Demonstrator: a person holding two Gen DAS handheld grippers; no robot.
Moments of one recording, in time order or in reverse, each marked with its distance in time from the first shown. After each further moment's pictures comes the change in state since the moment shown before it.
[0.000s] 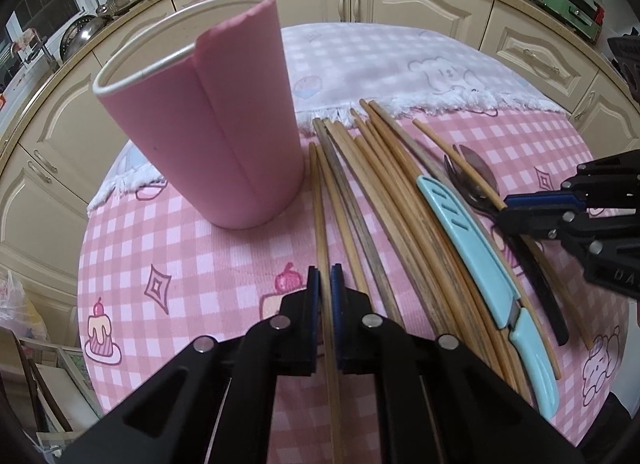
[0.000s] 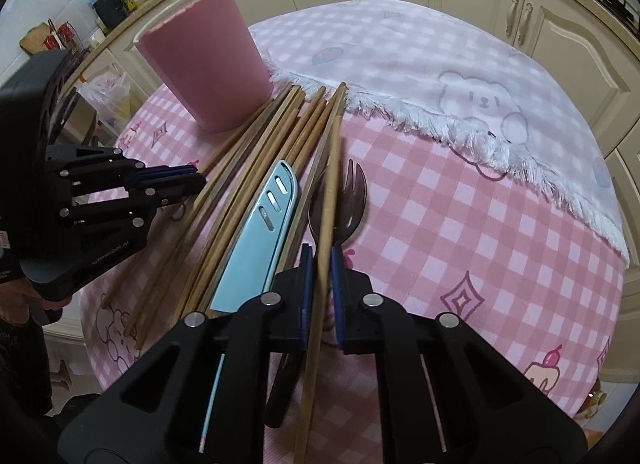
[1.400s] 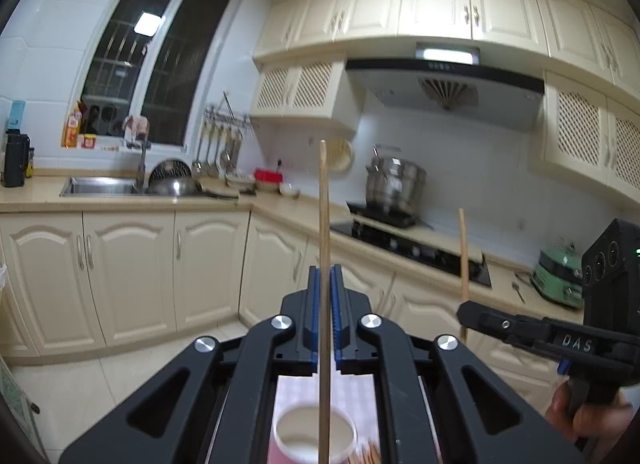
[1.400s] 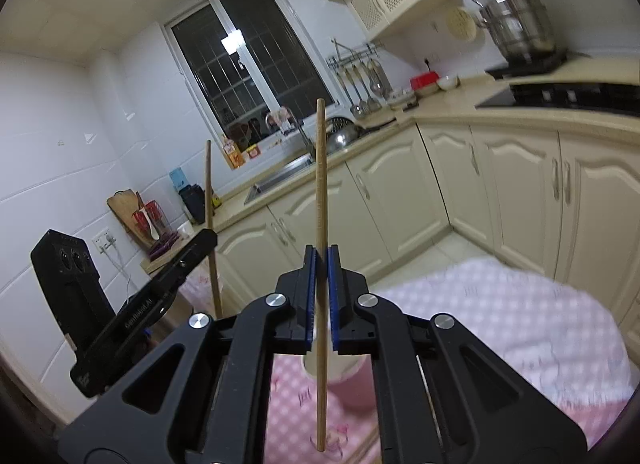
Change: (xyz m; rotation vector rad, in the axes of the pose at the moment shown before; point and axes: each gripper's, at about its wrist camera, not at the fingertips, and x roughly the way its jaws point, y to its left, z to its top) left arm -0.207 0.087 0.059 -0.378 -0.970 0.026; right arm -0.145 0.038 0.130 0.068 -0.720 0.304
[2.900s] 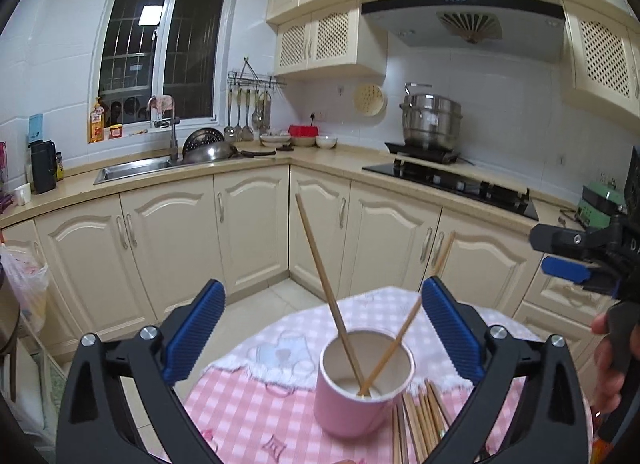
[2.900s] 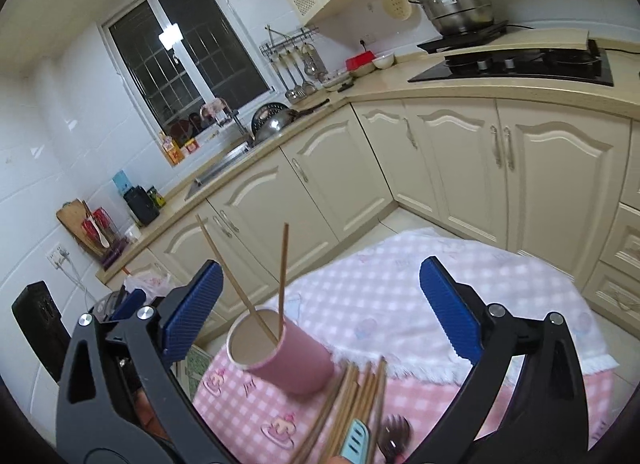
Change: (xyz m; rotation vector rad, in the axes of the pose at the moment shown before) left arm 0.000 0.004 -0.067 0.125 0.202 0.176; right arm -0.010 -0.053 -0.024 0.099 0.077 -0.214
